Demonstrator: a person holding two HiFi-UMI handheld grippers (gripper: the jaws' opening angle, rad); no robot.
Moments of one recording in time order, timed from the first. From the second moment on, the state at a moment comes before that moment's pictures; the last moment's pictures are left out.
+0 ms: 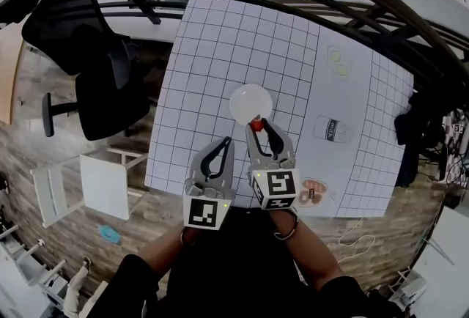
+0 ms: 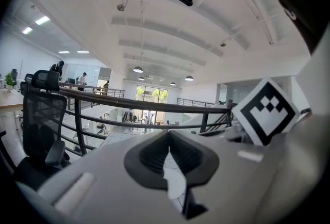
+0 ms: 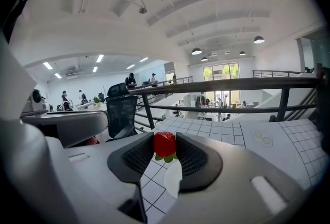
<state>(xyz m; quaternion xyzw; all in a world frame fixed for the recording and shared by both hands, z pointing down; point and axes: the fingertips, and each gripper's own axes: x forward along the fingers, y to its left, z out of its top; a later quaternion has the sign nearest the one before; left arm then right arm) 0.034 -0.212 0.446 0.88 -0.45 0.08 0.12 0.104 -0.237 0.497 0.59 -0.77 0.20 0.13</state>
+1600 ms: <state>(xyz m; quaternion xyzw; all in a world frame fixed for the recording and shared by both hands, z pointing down) -0.011 -0.219 0.510 0.84 -0.50 0.12 0.16 0.119 -0.288 0.693 0.57 -0.73 0.29 0.26</state>
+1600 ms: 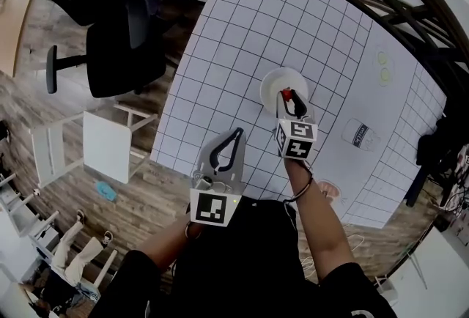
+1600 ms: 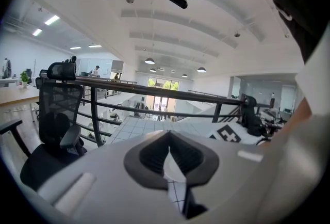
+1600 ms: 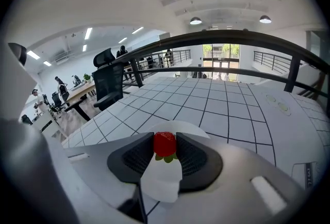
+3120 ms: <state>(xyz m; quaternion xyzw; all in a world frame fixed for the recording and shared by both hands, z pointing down) 0.009 -0.220 0.514 0.83 -0.51 0.13 0.18 0.115 -0.291 0.729 0.53 -0.74 0.30 0.29</state>
